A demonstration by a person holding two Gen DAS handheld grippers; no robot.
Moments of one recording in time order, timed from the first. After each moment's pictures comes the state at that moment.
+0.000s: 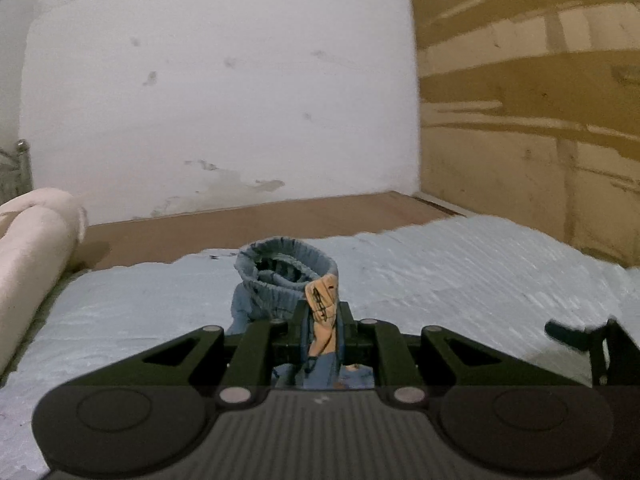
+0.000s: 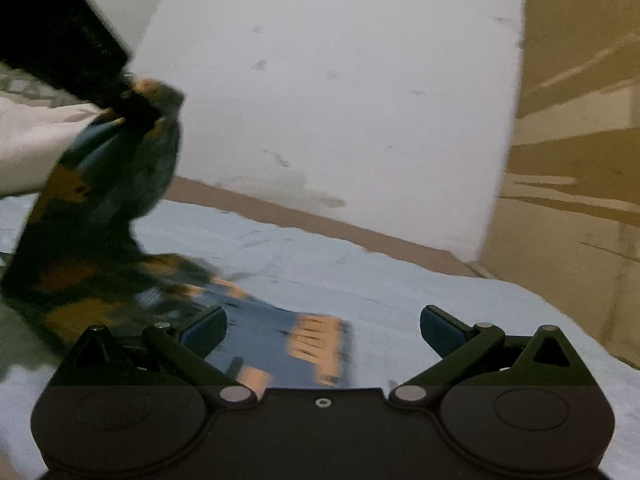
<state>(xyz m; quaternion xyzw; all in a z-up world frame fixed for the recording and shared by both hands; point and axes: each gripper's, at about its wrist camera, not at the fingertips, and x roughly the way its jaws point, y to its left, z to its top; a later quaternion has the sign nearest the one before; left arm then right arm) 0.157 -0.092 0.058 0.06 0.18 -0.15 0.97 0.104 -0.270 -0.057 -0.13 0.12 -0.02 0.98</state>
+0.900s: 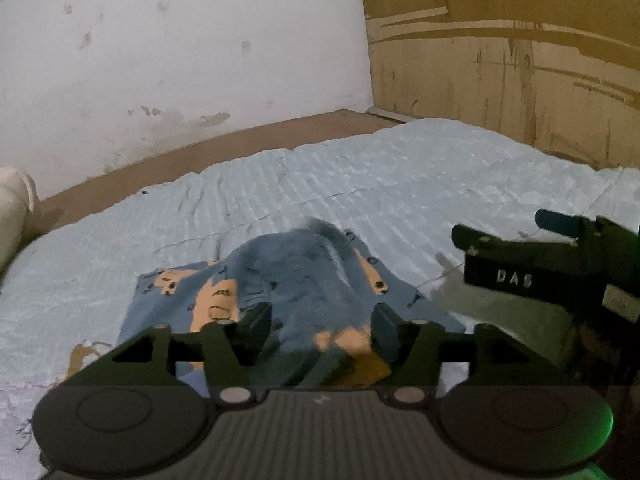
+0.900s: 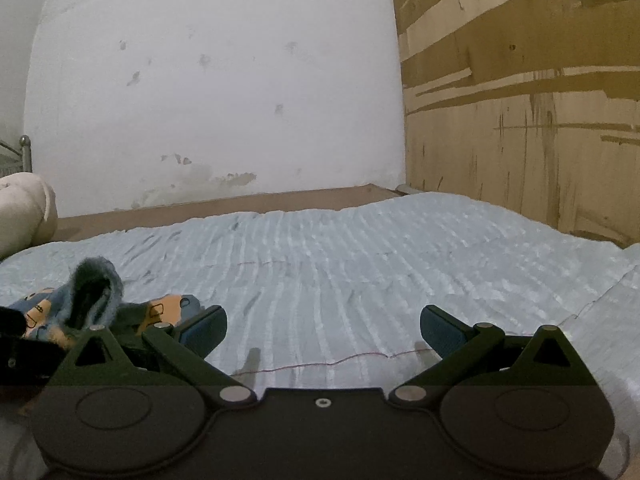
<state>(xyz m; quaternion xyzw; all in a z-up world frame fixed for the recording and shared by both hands) 0.133 -0.172 -0.011 0.13 0.28 -0.18 0.93 0.115 -0.388 -0.068 0.05 0.16 -0.11 0.98</state>
